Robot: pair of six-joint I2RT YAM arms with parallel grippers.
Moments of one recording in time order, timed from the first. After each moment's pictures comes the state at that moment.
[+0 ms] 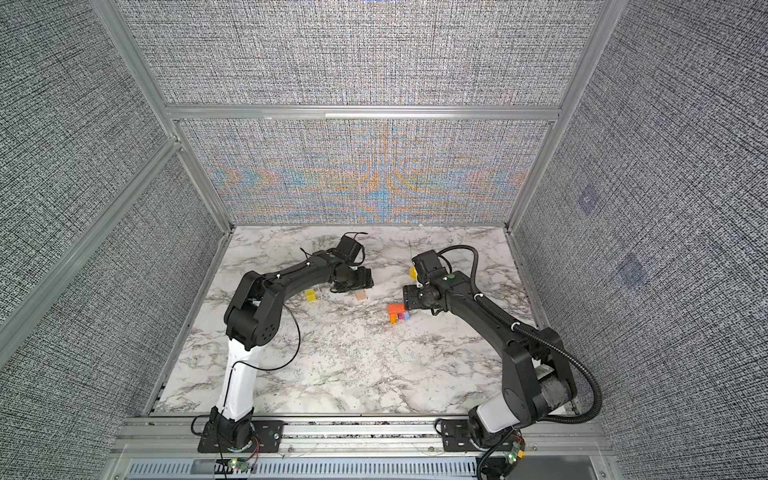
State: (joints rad) left arm -0.59 2.23 1.70 -0.57 0.16 -0.59; right arm 0.42 1.50 1.11 -0.68 0.02 0.30
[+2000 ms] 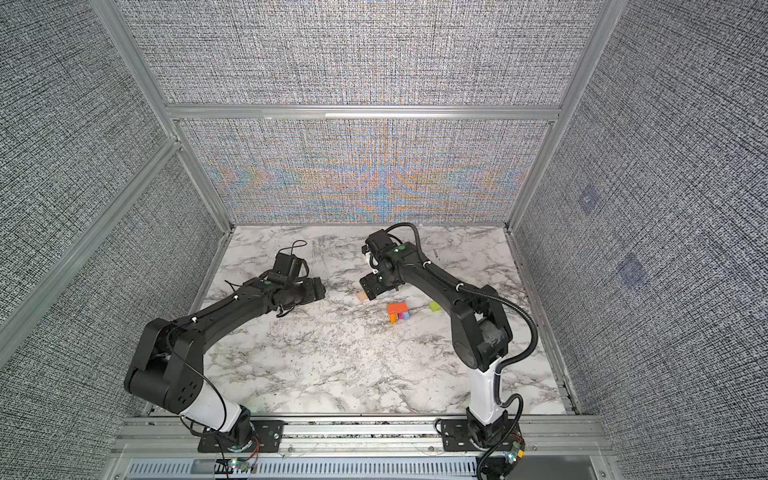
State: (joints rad) left arm -0.38 1.57 0.98 -0.37 0.05 -0.58; right arm 0.60 1.98 1.69 -0.88 -0.01 0.01
